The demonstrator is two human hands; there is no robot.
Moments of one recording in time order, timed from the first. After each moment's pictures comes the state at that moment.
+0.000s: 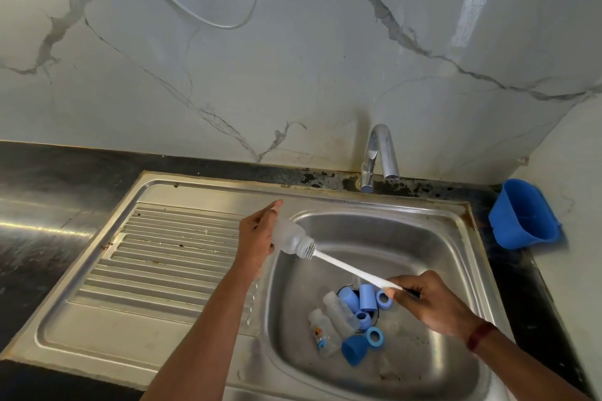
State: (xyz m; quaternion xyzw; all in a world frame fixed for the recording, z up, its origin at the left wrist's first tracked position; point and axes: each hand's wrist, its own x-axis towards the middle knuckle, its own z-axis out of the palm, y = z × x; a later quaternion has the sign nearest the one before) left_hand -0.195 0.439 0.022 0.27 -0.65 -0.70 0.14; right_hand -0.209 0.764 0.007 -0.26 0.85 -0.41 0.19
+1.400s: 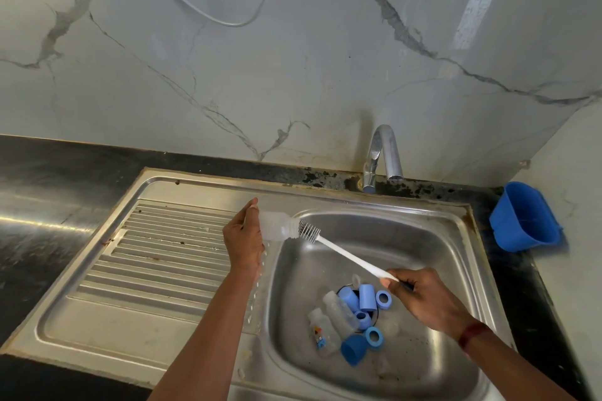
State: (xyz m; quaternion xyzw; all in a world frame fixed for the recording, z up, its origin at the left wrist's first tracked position) left_hand -0.190 0.436 0.022 0.38 -0.56 -0.69 0.25; right_hand -0.214 0.757 -0.007 -0.22 0.89 -0.38 0.13
